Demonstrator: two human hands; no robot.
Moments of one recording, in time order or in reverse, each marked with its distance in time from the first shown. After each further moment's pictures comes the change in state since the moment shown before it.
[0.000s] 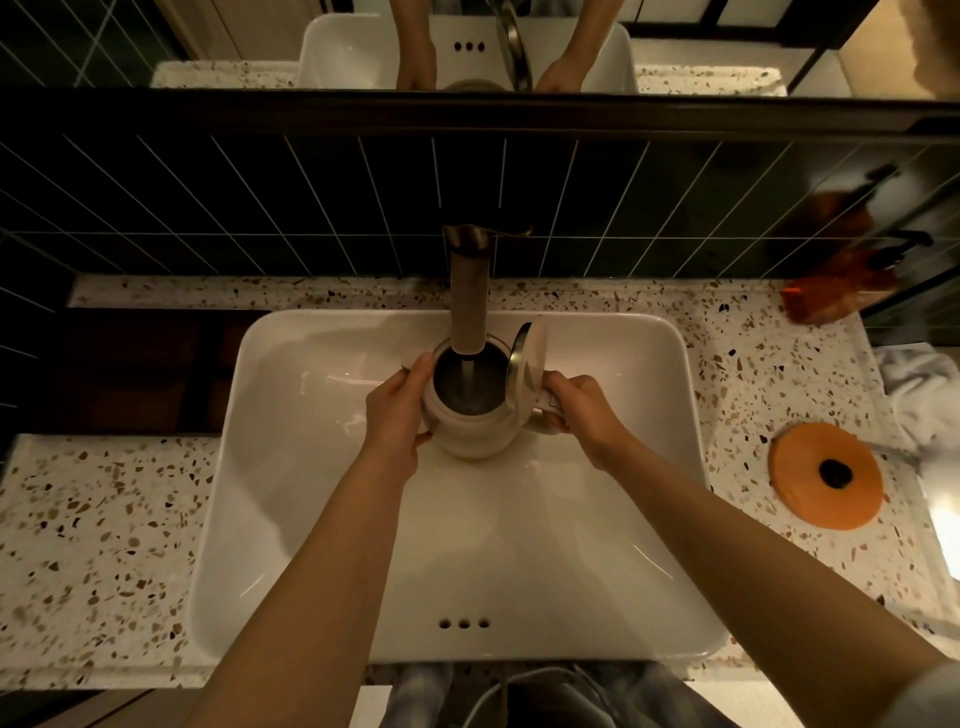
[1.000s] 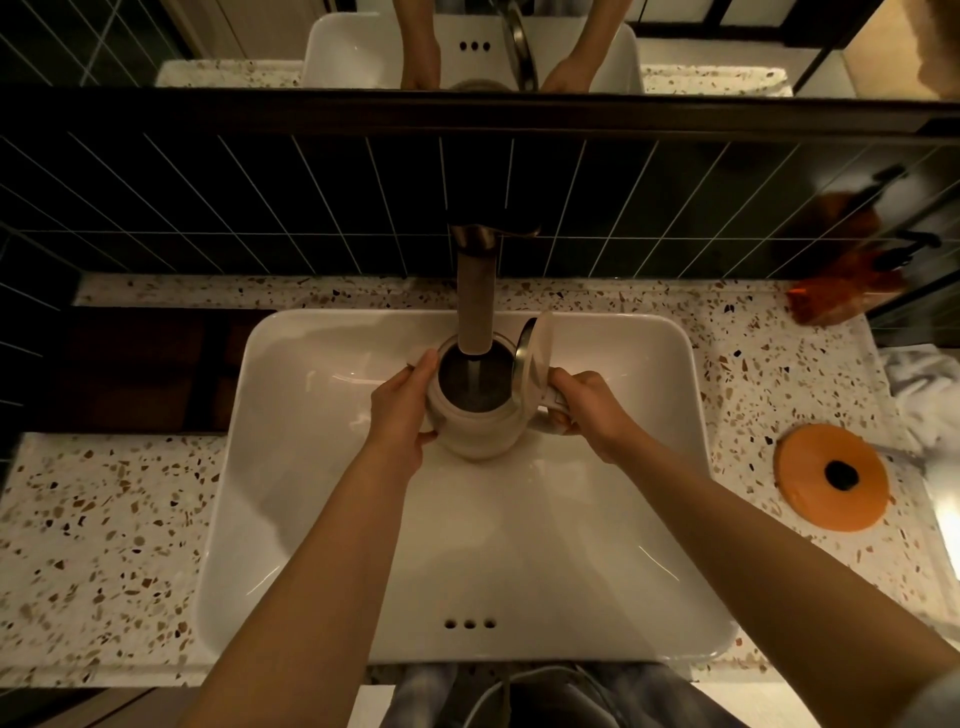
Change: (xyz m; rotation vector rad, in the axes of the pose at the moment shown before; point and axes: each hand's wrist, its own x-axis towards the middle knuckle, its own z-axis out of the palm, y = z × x) left_hand 0.007 0.003 -0.003 -0.005 -0.027 -0.046; right_hand 0.008 -0.002 -0.001 0.002 -0.025 0.063
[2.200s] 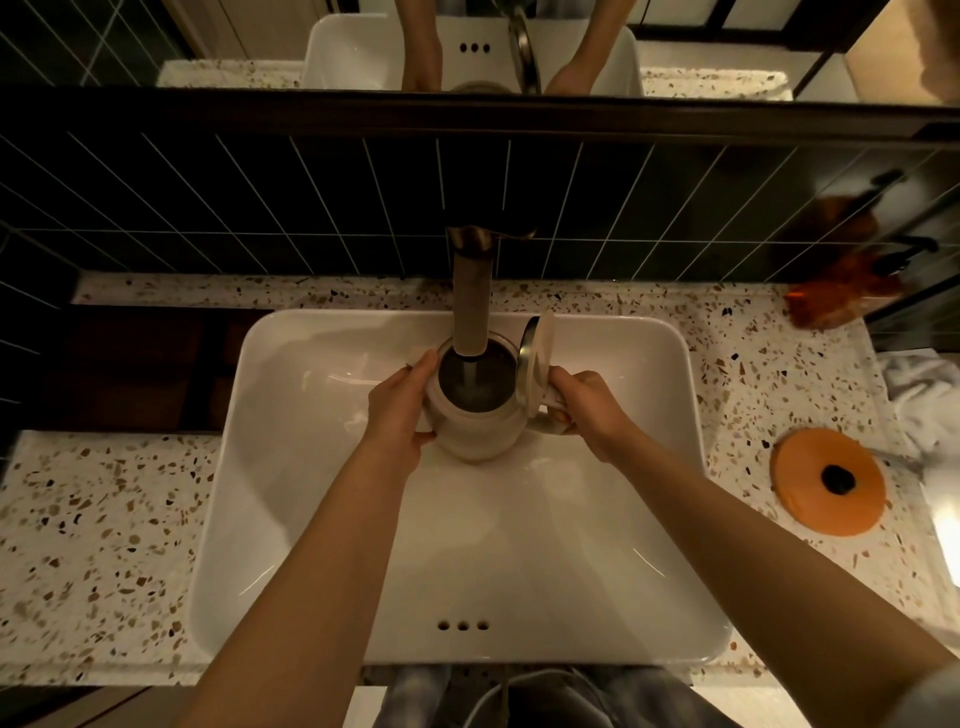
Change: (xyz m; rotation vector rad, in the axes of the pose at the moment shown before) left_hand -0.007 0.006 0.005 -0.006 0.006 -0.036; right_hand 0.005 0.002 -0.004 0.003 0.025 0.014
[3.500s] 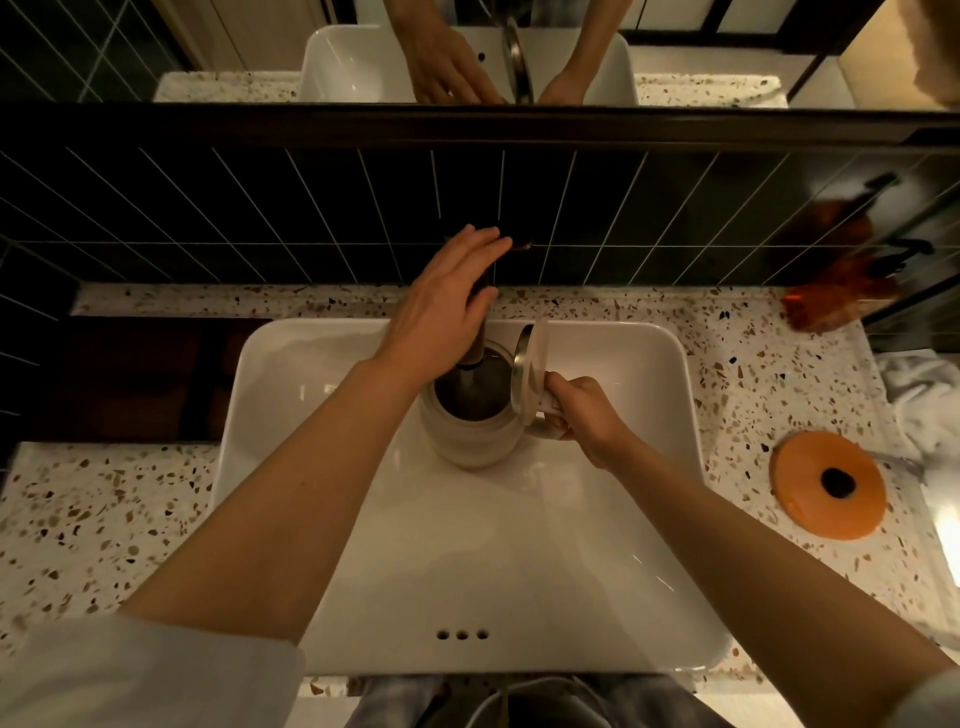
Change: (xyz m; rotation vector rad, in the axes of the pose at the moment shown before) left_hand 0.001 0.080 0.047 1.048 -0.222 1.221; right_hand 0.001 -0.001 0.001 -0.002 0.002 -0.003
